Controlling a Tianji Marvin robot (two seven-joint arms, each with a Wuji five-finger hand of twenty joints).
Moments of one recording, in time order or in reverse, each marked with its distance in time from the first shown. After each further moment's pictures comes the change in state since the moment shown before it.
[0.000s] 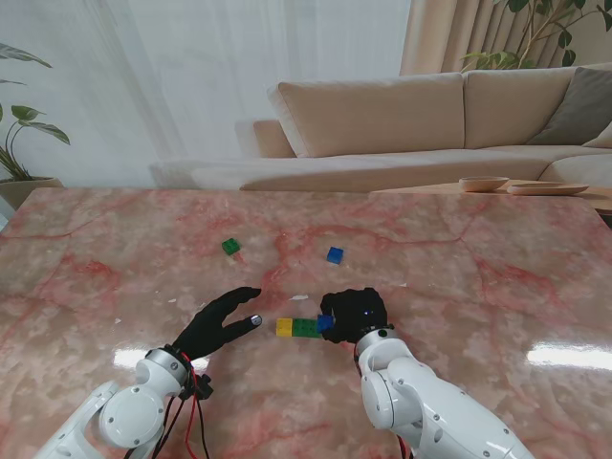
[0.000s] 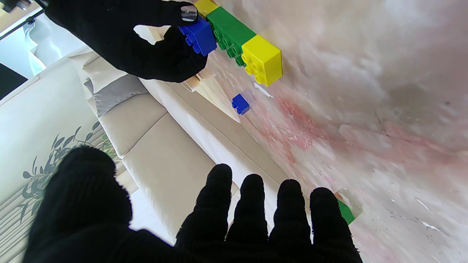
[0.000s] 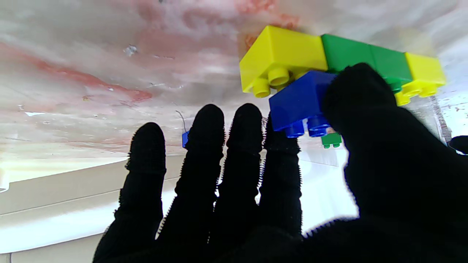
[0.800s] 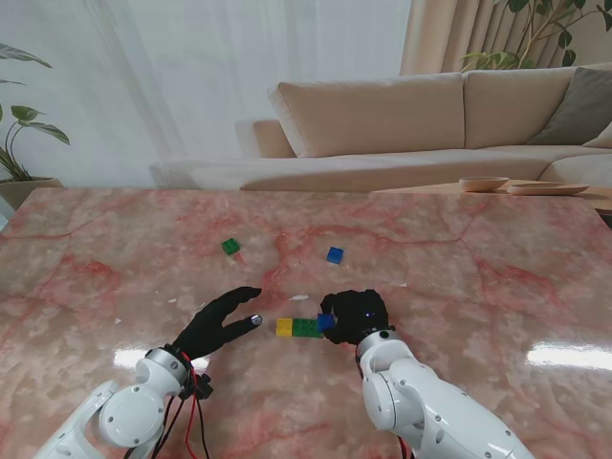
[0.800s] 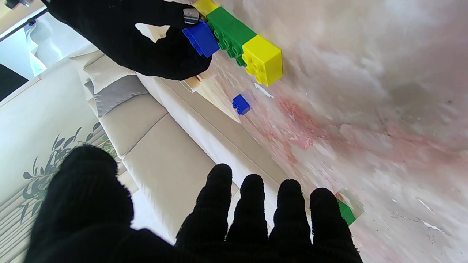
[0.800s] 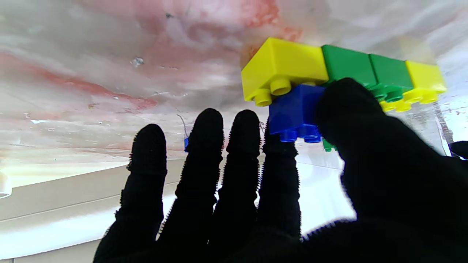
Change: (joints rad) left arm -0.003 0.001 0.000 0.000 -0.001 -0.001 -0.004; right arm -0.009 0.001 0.009 0.002 0.003 -0.007 0.006; left_hand 0.011 0.001 0.001 0.000 0.000 0.000 0.000 0.000 0.000 0.000 0.000 0.000 0.000 0.000 0.000 0.000 0.000 0.000 -0.011 0.000; right_hand -0.020 0.065 0.041 0.090 -0.052 0.024 -0.123 0.014 -0.101 -0.001 0.013 -0.125 -0.048 -0.002 -0.012 -0.014 -0.017 -0.014 -0.010 0.000
